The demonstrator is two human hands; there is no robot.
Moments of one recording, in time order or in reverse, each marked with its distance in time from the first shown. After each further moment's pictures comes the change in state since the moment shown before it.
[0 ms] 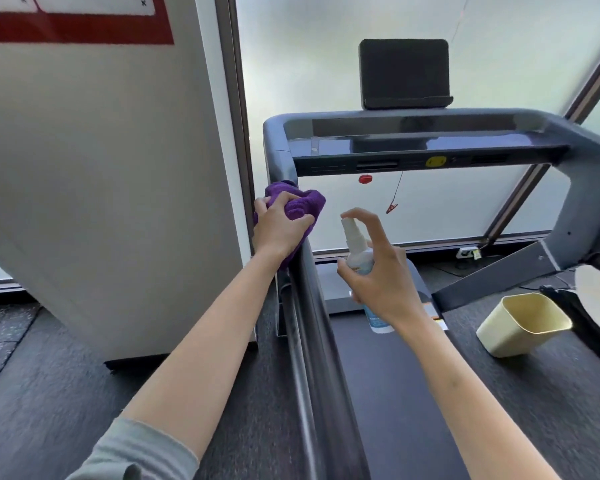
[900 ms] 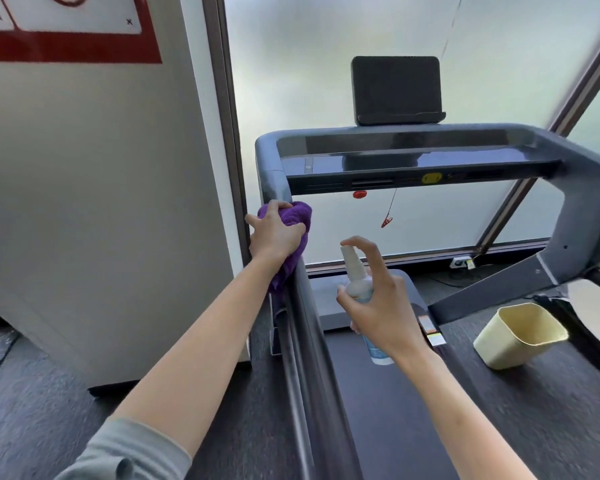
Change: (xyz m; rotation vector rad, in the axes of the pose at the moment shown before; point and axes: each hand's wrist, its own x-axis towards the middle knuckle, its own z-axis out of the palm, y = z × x) left_hand 0.046 0.005 0.008 0.024 0.006 -0.124; right_hand 0.011 0.016 0.009 0.008 0.020 0.074
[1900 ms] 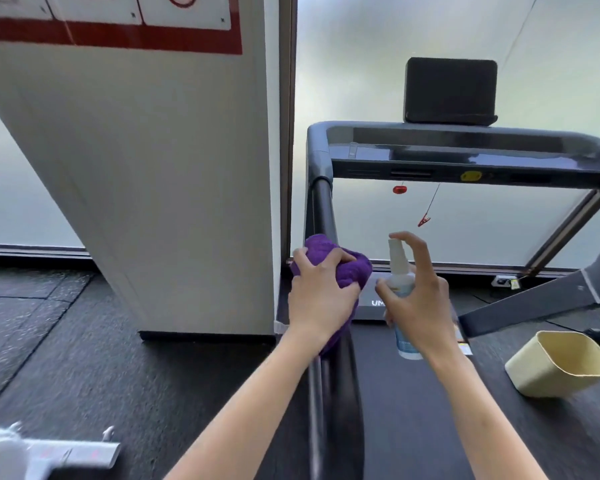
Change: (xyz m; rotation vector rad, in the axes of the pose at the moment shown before) left_hand -0.210 -0.012 -0.014 0.092 -0.020 0.099; right_hand -0.069 -0.008 -0.030 0.024 0.038 -0.063
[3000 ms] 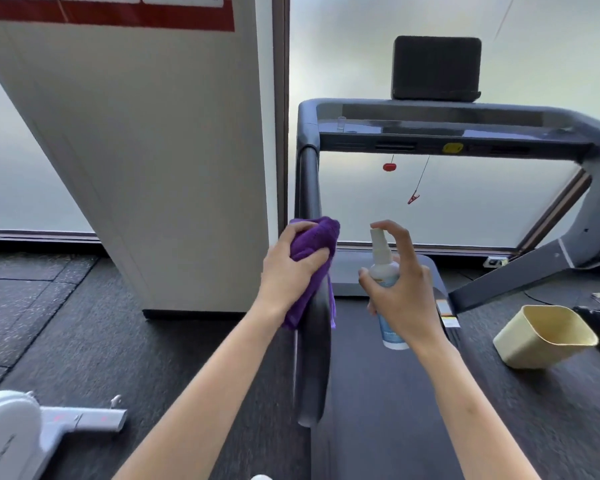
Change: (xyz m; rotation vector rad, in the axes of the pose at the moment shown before) left_hand -0.067 -0.019 -0.003 -0.434 0.055 0.011; right_hand -0.077 -0.016 -0.030 0.089 -0.037 -0.057
